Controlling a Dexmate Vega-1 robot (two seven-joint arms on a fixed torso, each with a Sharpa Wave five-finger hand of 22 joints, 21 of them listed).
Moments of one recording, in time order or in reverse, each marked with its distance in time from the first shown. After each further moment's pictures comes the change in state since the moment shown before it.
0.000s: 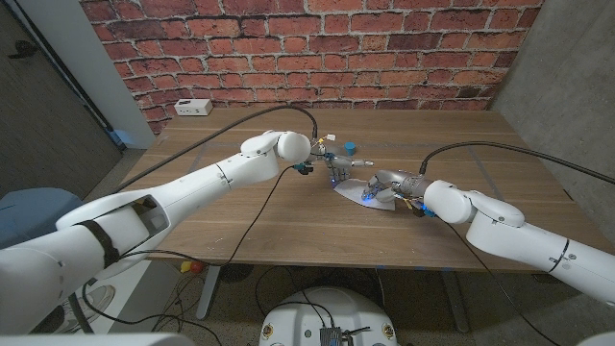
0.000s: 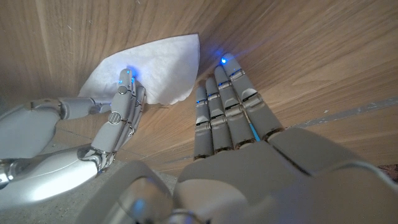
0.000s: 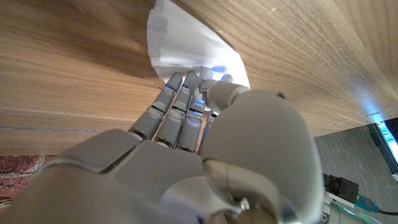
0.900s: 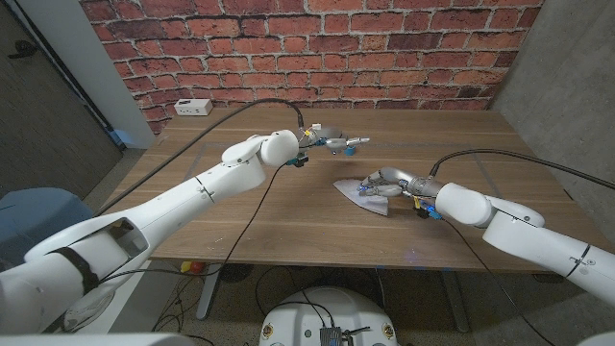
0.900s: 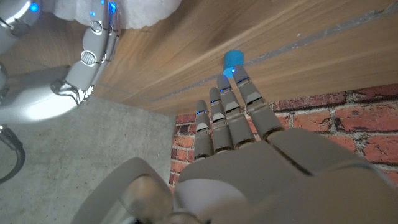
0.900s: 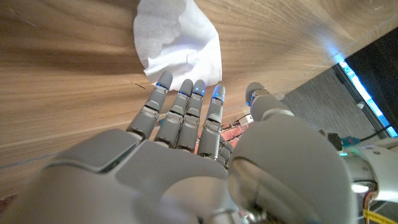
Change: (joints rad) left arm 0.193 0.089 -0.214 -0.197 -0.029 -0.051 0.328; left_hand 0.023 0.023 0.002 0.002 0.008 -0.169 -0.123 -0.018 -0.004 -0.122 -0.001 -0.035 -0.070 -0.086 0.022 -0.028 0.001 -0.161 0.058 -0.070 -0.016; right arm -0.134 0.006 0.184 0.089 0.313 0.323 -0.103; right_hand -0.352 -0.053 -0.396 0.079 -0.012 -0.190 -0.016 -0.013 0.002 -0.207 -0.036 -0.031 0.005 -0.178 0.037 -0.009 0.071 -0.078 0.066 -0.015 -0.005
